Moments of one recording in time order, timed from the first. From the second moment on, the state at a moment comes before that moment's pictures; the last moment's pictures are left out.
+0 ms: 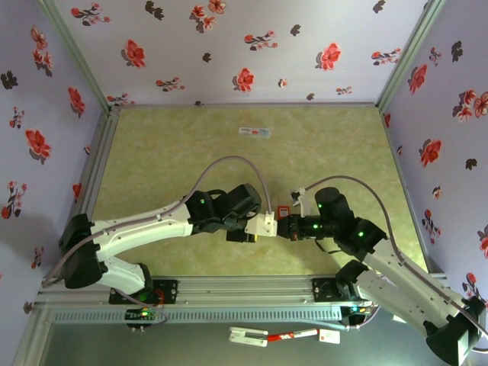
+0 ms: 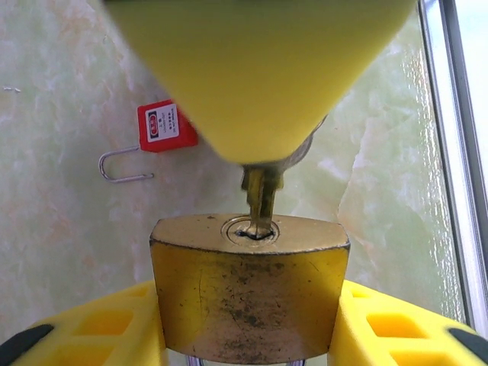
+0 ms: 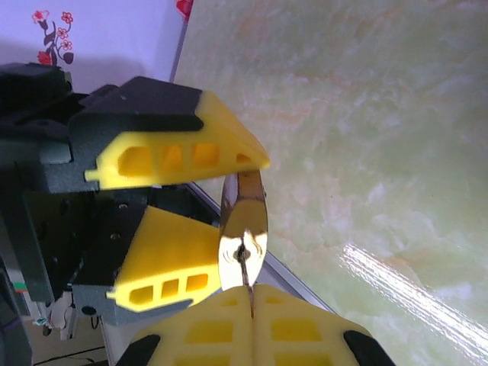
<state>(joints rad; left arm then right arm) -1.20 1.42 1.17 -0.71 0.00 0.60 0.69 0.71 0.55 -0.45 -0.62 0.74</state>
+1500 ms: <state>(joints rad) -1.17 1.39 0.97 -0.35 -0.04 0.42 0.50 0.71 0.39 -0.24 -0.66 1.24</state>
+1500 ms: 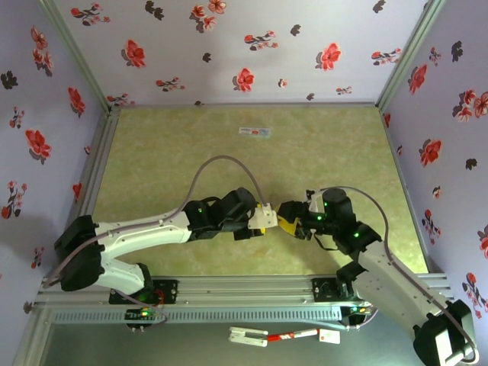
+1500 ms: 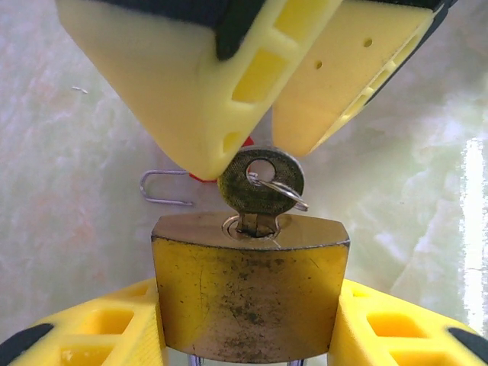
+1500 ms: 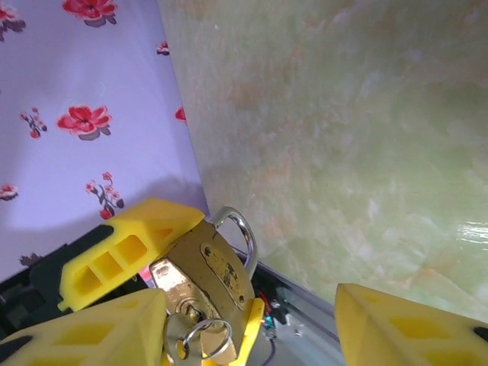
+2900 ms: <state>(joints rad) -1.13 1.47 1.06 -0.42 0.15 0.39 0.58 0.66 0.40 -0.31 -0.68 1.11</state>
